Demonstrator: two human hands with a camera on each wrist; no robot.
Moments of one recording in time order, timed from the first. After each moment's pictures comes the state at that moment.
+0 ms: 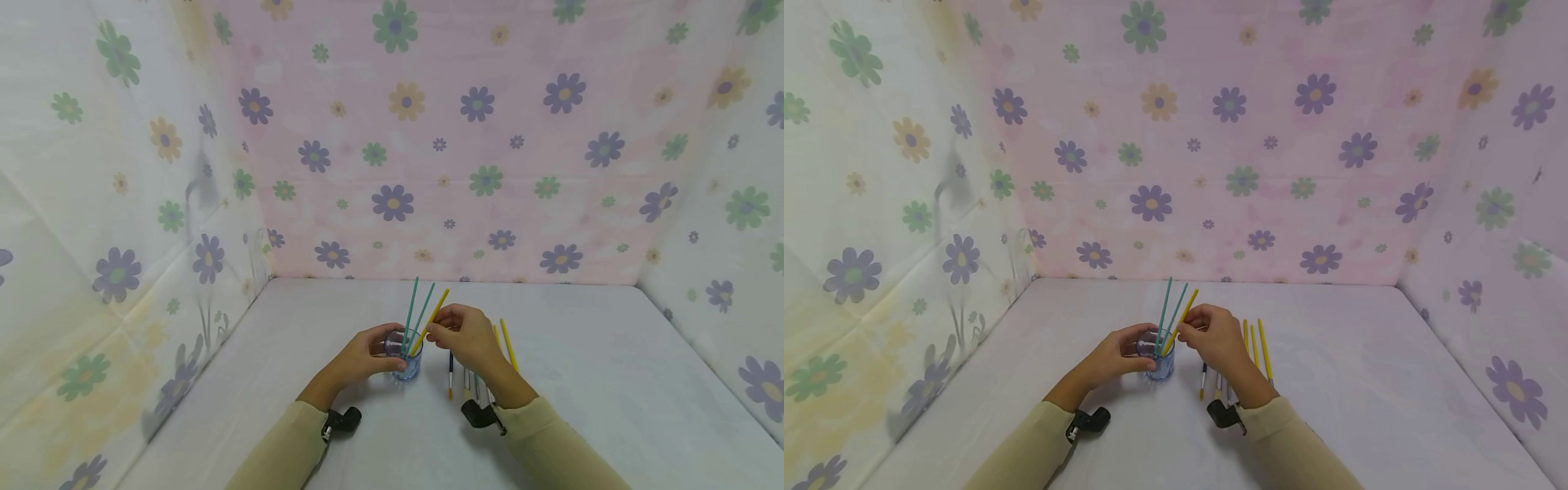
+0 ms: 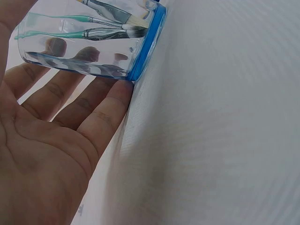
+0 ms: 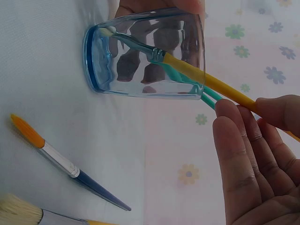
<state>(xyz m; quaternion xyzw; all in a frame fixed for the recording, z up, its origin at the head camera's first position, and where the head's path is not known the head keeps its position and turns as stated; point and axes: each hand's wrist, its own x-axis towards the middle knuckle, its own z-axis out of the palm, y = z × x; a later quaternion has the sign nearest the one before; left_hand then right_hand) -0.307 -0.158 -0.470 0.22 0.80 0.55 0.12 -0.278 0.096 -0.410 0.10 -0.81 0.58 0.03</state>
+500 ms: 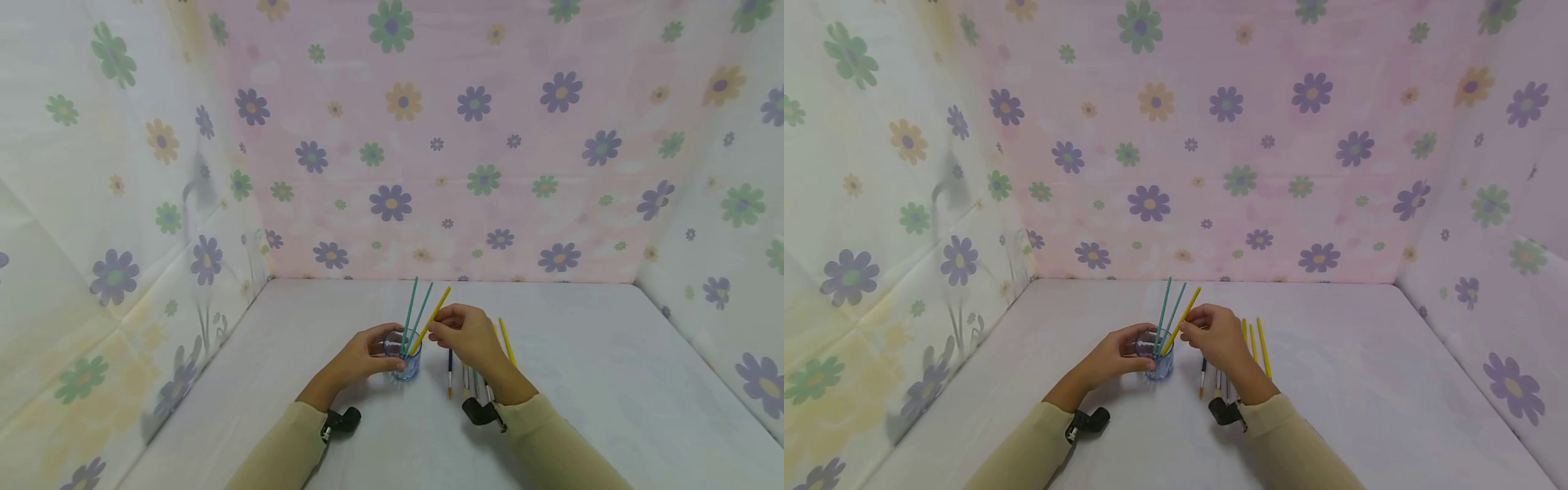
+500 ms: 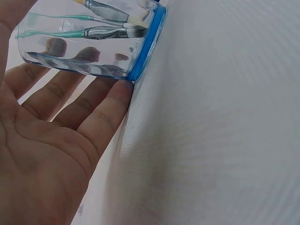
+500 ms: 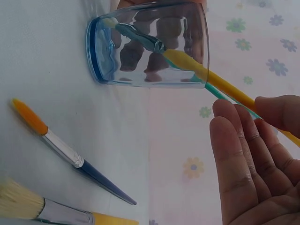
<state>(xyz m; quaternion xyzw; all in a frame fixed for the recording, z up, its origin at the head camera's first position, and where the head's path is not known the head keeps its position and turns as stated) -0.307 -0.157 -0.471 0.23 0.79 0.55 0.12 -0.283 0.100 -0.413 0.08 -0.80 0.59 0.02</state>
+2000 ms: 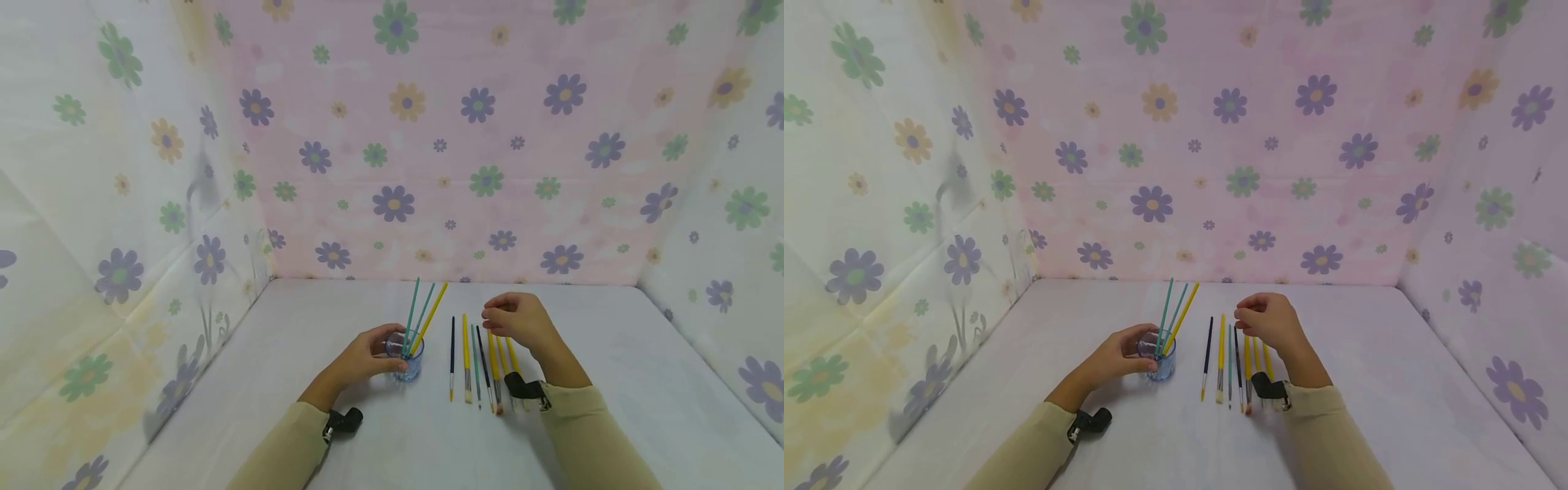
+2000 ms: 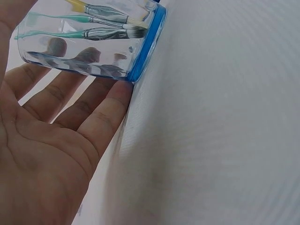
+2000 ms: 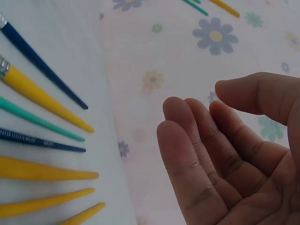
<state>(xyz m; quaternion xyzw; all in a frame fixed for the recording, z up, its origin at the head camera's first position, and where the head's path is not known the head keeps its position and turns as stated) -0.308 -0.159 -0.472 0.24 0.79 0.55 0.13 -0.300 0.188 -0.394 0.03 -0.83 0.56 -0.02</state>
